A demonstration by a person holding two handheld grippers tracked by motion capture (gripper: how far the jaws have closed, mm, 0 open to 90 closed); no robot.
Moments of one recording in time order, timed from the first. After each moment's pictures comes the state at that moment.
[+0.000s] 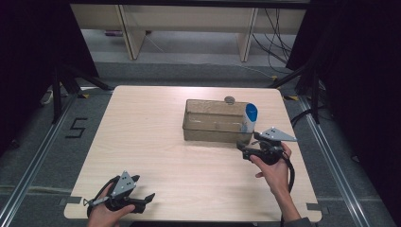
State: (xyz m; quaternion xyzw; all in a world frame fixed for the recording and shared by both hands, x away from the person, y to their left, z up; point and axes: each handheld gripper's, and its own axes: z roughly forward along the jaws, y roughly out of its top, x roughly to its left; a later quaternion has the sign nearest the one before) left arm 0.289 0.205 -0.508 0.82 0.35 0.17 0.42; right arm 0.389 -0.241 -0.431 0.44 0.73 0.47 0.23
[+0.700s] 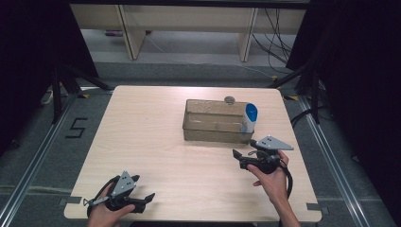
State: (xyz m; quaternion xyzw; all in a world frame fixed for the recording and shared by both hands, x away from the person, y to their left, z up) left arm 0.290 0.204 -0.508 0.82 0.35 0.17 0.42; right arm 0.368 -0.231 -0.441 0.43 0.74 0.47 0.20
